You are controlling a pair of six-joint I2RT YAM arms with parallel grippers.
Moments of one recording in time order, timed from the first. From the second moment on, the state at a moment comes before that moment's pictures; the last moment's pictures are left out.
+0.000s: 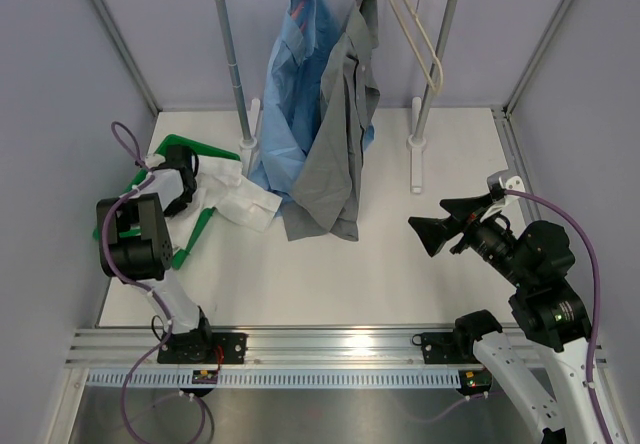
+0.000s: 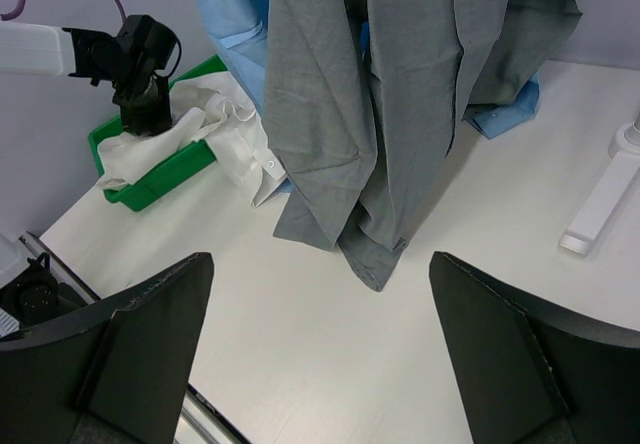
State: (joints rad) left arm 0.13 1.77 1.12 -0.54 -0.77 -0.44; right arm 0.31 0.46 0.90 -0.49 -0.34 0.26
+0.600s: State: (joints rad) left arm 0.17 1.41 1.20 -0.67 -0.54 -0.42; right arm 0.31 0.46 0.90 -0.49 -0.34 0.26
